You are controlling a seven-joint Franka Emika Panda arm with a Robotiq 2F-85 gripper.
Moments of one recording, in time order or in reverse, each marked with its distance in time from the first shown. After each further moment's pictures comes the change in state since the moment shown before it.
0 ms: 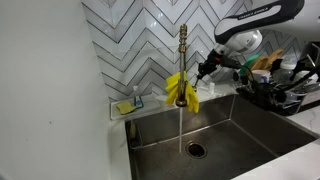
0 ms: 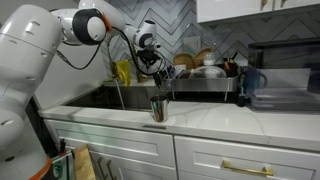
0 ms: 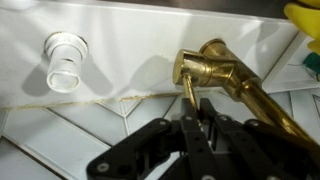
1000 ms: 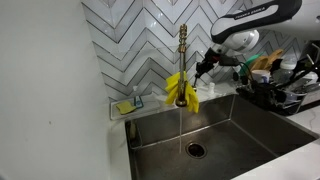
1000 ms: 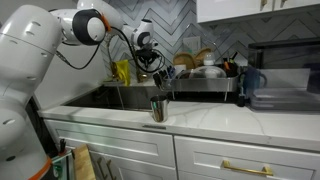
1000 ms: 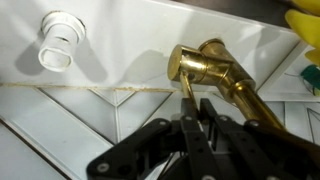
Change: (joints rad) arm 0.021 -0.001 0.009 0.017 -0.061 0.001 -0.047
